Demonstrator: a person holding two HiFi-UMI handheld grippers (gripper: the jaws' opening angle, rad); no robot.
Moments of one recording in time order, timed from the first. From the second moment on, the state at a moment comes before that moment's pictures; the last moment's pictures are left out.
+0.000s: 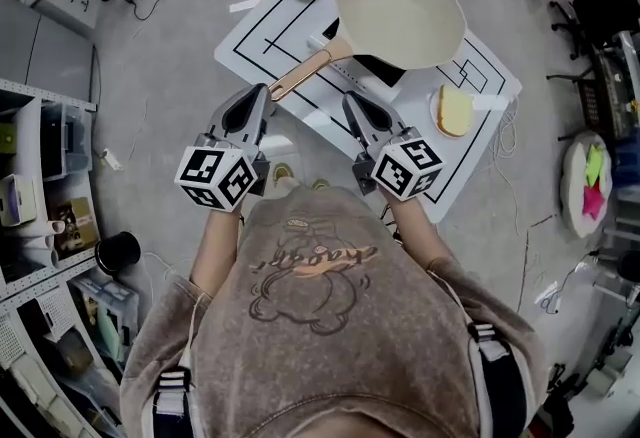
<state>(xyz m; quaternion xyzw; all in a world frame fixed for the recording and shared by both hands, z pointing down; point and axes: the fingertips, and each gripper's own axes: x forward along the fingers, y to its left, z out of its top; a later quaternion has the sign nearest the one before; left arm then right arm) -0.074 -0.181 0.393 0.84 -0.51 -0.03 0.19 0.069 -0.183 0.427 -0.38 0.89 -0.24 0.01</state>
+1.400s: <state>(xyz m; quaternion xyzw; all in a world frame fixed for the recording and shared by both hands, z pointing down) -0.070 -0.213 0.393 0.87 -0.46 -0.03 0.18 0.061 -0.207 0.428 -0.36 0.86 -0.36 0.10</state>
